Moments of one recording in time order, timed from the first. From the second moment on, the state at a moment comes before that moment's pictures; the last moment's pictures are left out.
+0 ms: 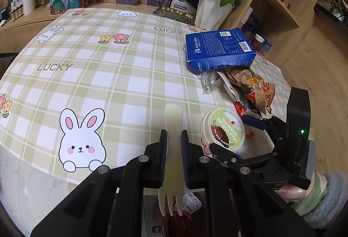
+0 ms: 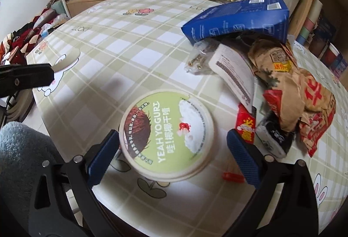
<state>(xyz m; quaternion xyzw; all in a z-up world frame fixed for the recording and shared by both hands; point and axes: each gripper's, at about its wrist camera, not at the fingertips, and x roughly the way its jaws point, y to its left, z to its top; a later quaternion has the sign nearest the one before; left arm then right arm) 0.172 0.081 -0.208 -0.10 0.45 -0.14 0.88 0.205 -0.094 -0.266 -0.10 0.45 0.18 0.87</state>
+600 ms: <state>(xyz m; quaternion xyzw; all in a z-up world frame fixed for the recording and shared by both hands) 0.157 0.076 -0.201 -0.10 0.45 -0.16 0.87 0.179 -0.105 -0.238 -0.10 0.42 0.20 0.88</state>
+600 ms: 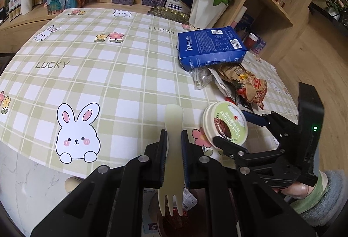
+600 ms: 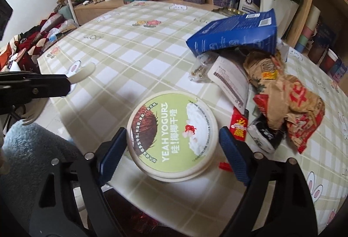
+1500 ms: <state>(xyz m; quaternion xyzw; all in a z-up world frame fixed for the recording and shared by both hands) 0.073 0.021 -0.182 -0.06 0.44 -0.21 0.87 0.030 -0.184 -0.268 -0.02 0.51 0.20 0.84</state>
